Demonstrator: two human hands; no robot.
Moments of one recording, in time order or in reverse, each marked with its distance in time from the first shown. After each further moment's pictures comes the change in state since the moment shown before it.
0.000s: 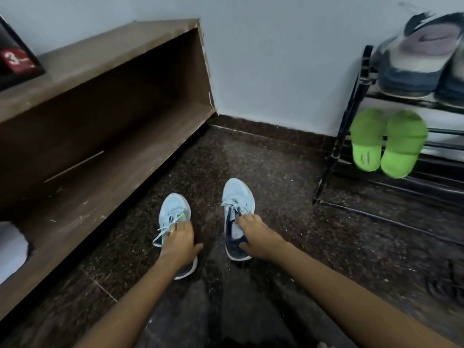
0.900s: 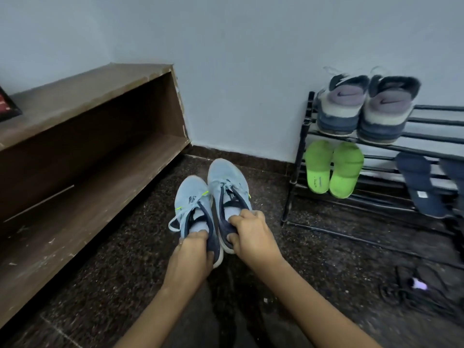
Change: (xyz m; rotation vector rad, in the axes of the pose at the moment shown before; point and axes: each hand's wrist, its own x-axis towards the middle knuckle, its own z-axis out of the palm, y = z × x) left_hand -0.077 0.096 -0.100 -0.308 0.271 0.195; right_hand -0.087 -0.045 -0.100 0.064 0.519 0.147
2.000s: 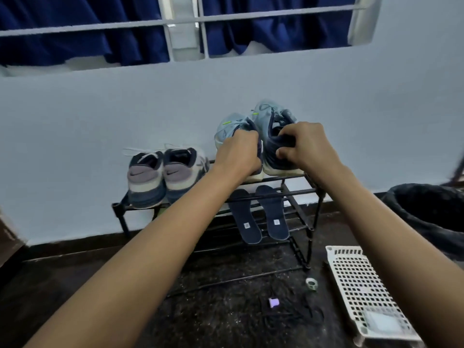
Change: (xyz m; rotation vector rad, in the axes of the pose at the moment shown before) left_hand 0.075 0.519 -0.095 -0.142 0.163 0.853; right_hand -0.099 0.255 -0.422 -0.308 0.674 0.413
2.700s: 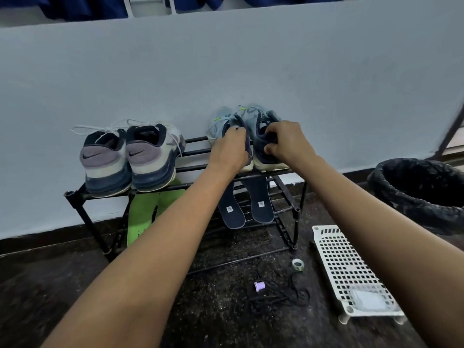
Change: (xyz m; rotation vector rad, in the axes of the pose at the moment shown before) left_hand 0.034 -0.014 0.107 -0.039 0.004 0.048; right_hand 0.015 0.072 0.074 -0.030 -0.125 0.077
